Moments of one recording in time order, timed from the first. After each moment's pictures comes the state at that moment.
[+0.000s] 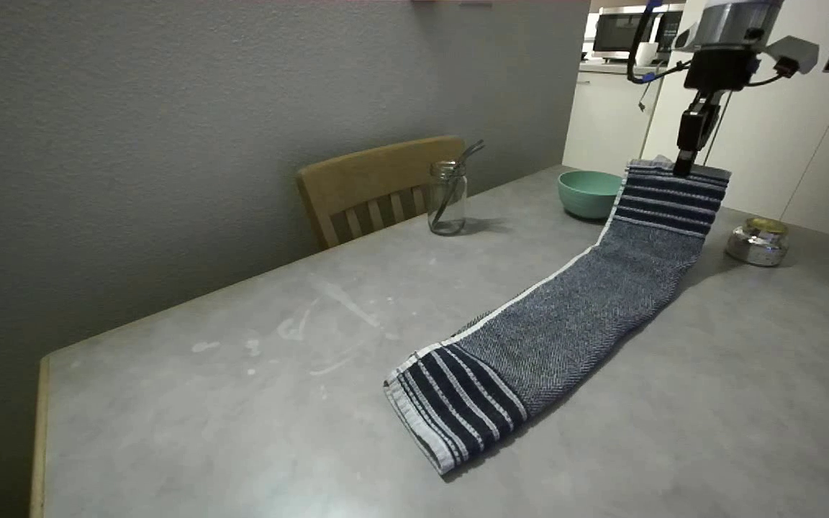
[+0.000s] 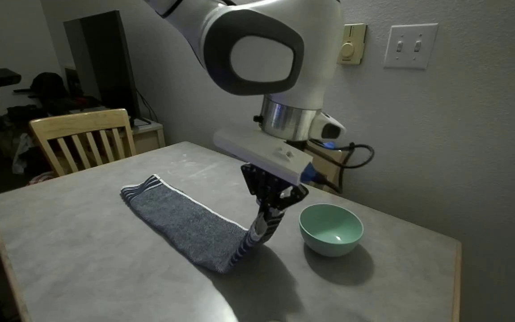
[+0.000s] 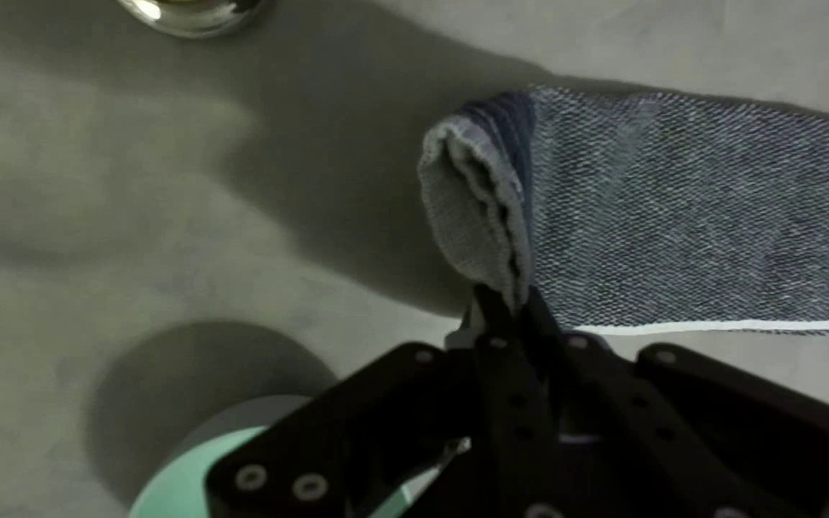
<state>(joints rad) -0.40 0.43 -0.05 -1.82 0.18 2.15 -0.67</state>
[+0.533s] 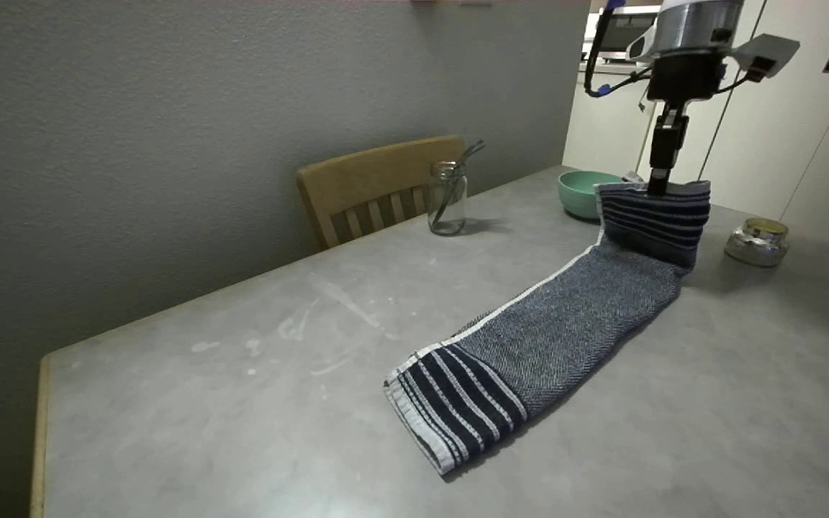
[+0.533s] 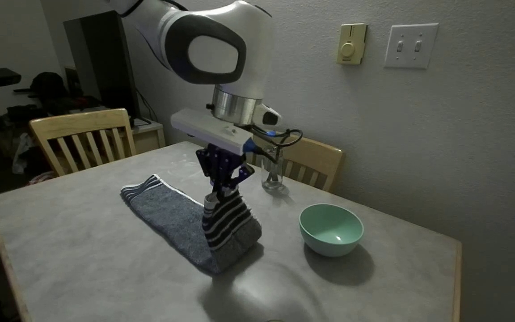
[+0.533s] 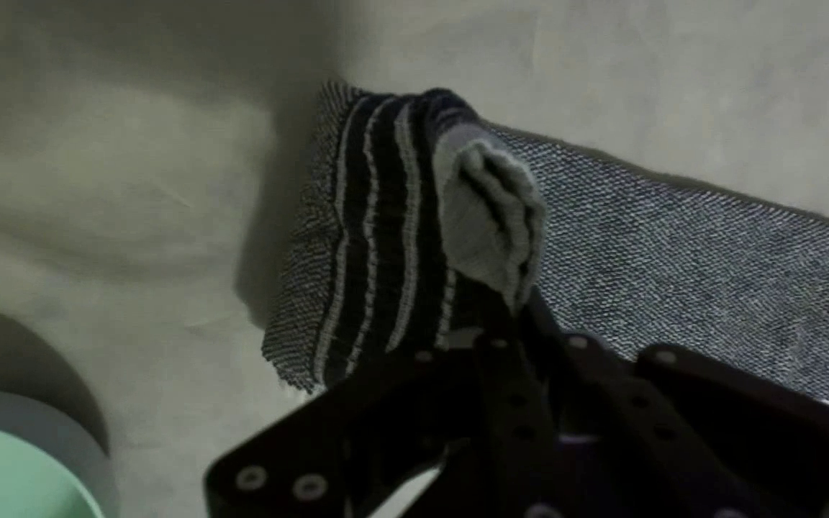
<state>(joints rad) -0.22 0.36 -0.03 -1.93 0.16 2.12 -0.62</state>
